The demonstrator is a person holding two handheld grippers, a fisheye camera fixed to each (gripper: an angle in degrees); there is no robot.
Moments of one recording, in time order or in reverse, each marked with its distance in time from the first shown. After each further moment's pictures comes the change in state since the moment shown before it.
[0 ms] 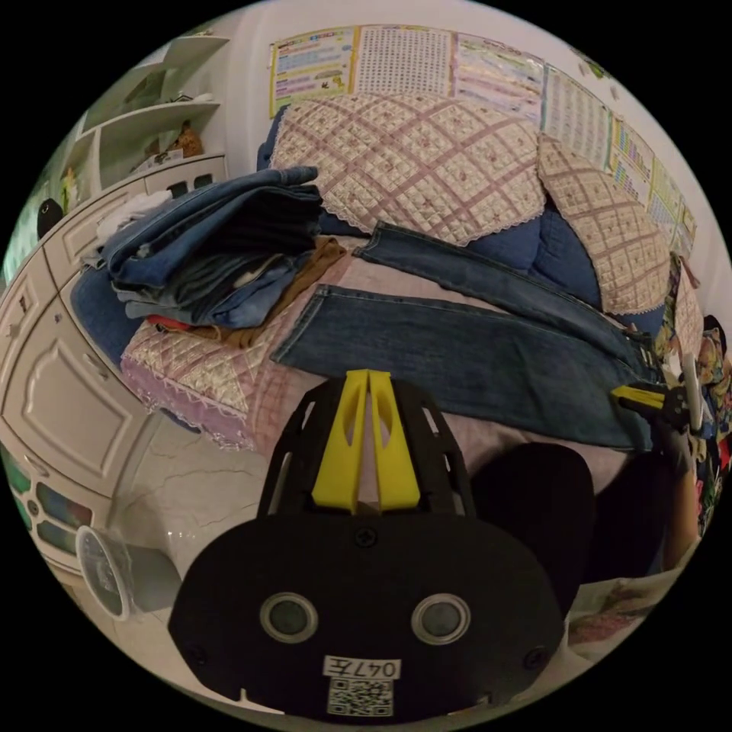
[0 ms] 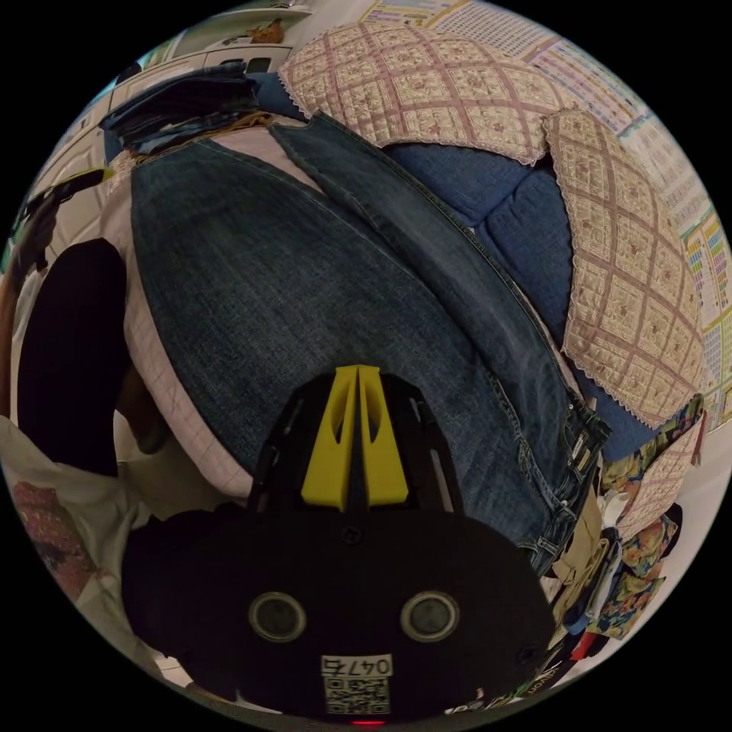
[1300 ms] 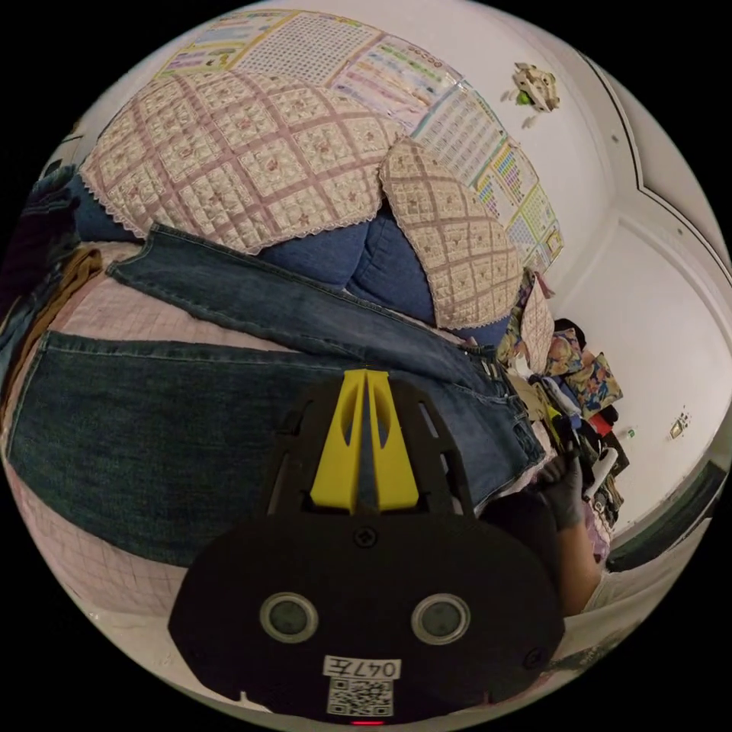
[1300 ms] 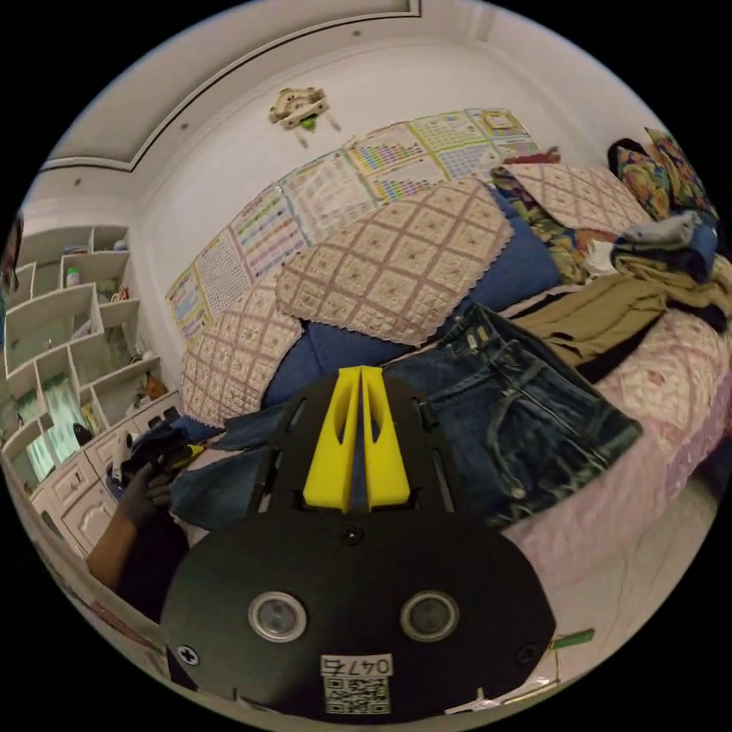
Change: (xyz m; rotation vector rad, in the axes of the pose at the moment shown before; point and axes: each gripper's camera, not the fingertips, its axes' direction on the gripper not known) left arm 0.381 -0.121 0.096 0.037 0.643 0.074; right arm 0.324 0.642 -0.219 0.877 -0.118 1.037
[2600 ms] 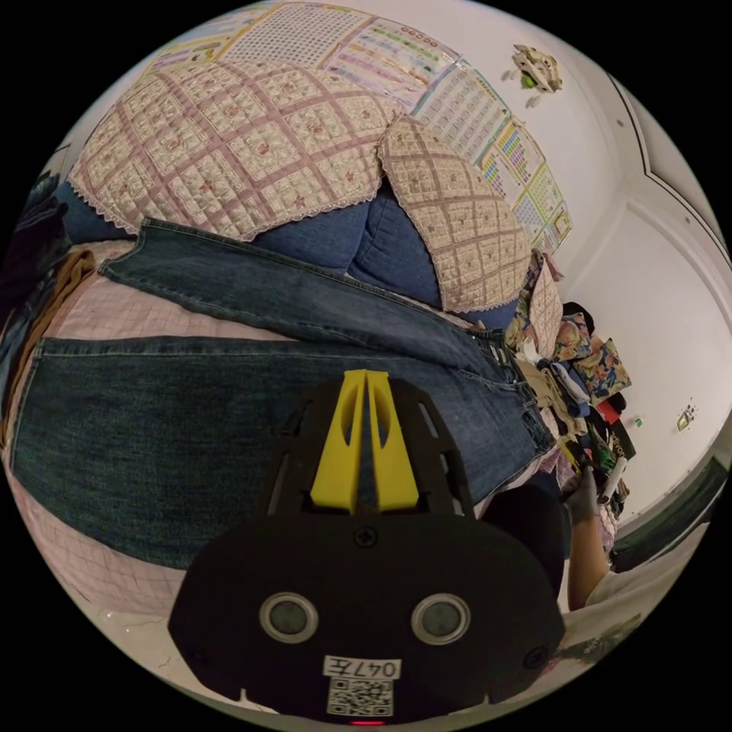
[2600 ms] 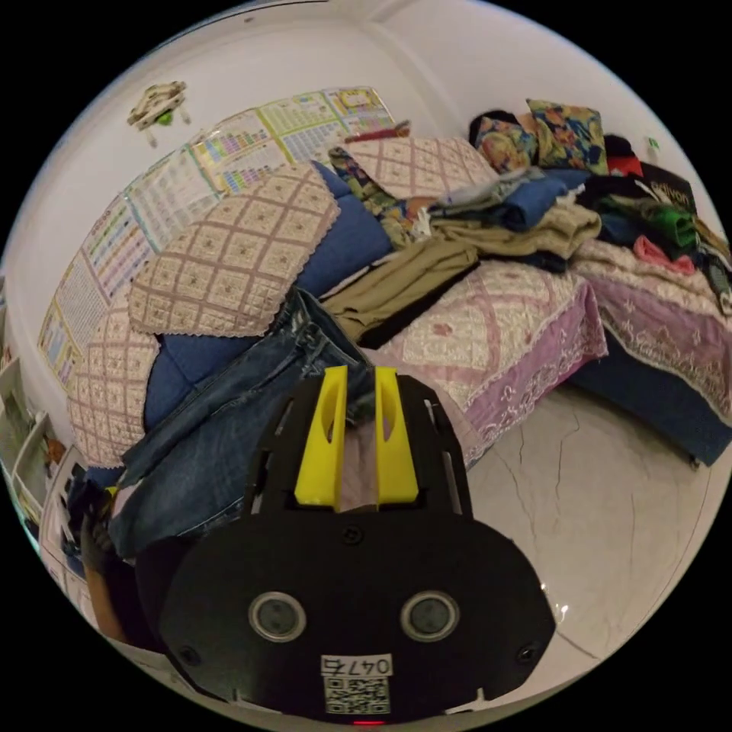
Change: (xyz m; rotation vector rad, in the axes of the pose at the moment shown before) left arm 0.062 -0.003 0.092 -0.043 -0.020 0.001; right arm 0.071 -0.070 -0.102 -0.105 0.502 0.187
